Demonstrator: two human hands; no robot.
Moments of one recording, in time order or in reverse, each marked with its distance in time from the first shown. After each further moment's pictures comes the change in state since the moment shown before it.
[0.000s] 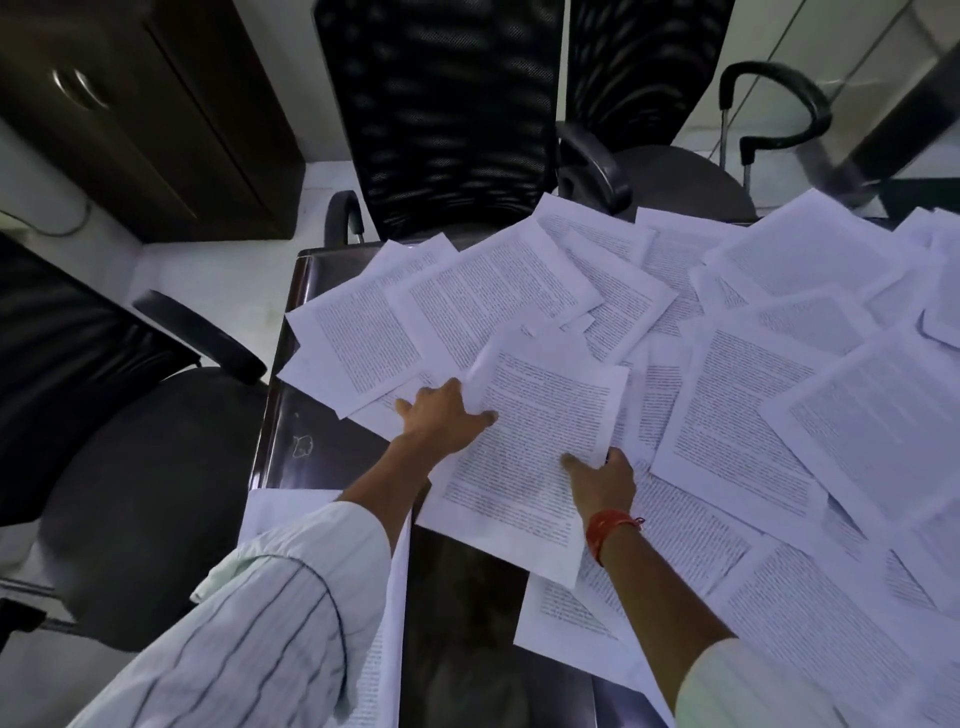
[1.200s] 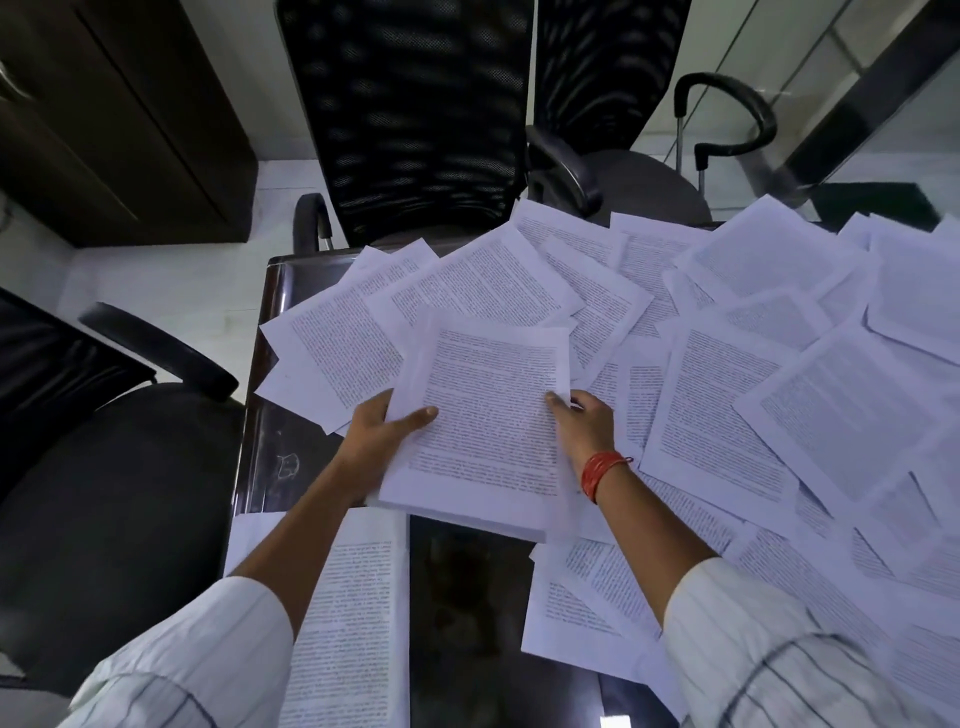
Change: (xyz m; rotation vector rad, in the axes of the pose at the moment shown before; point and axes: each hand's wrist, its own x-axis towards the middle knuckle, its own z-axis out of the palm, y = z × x) left_hand -0.035 -0.058 -0.041 -1.097 -0.119 0.028; right_hand 0.023 -0.059 0.019 0.046 -0.090 -0.186
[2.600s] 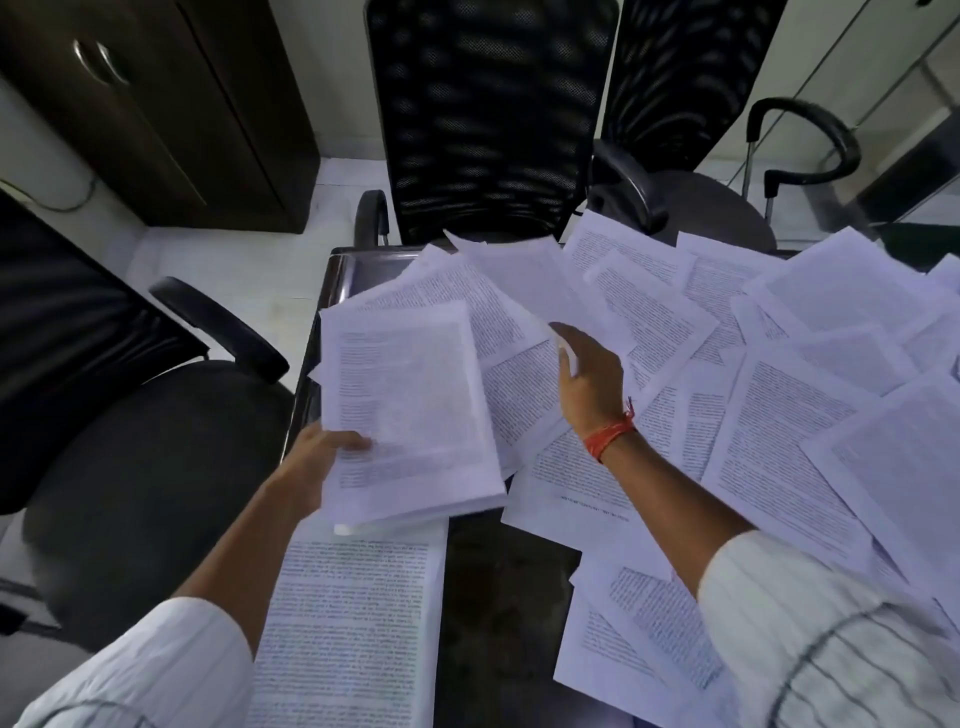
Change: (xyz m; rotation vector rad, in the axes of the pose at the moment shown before) left_hand -0.016 -0.024 -0.102 -0.256 0.277 -0.259; right_hand 0.021 -0.053 0.059 -0.396 -0.018 -0.988
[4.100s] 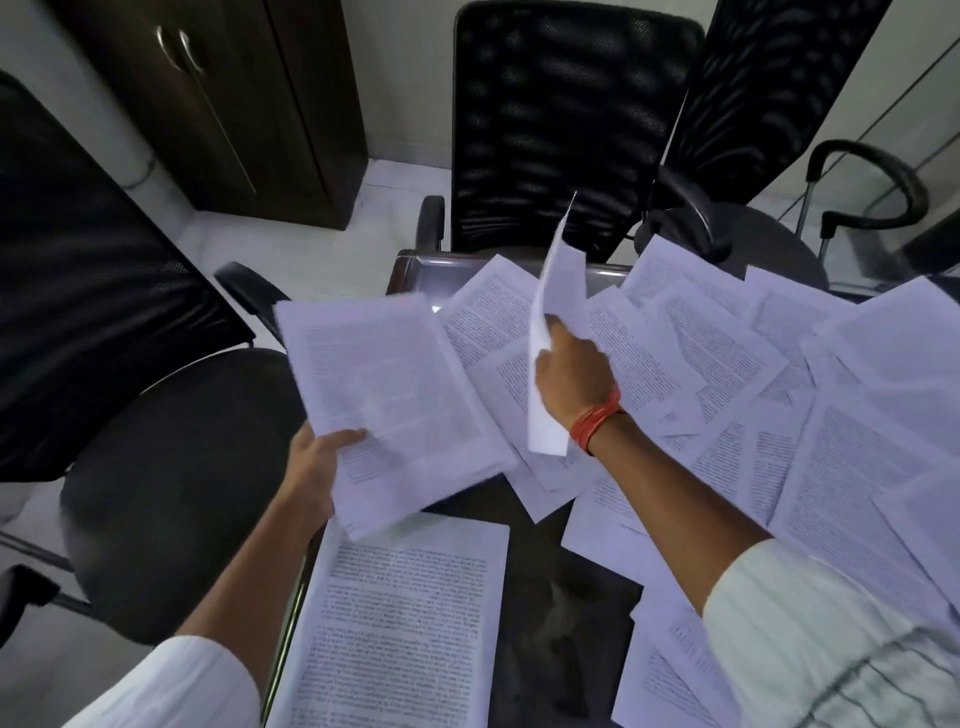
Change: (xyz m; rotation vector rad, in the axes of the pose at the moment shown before) left_hand 0.014 -0.011 -0.063 -0.311 0.173 0.198; right_hand 0.035 -0.109 0.054 -0.335 -0.433 0.215
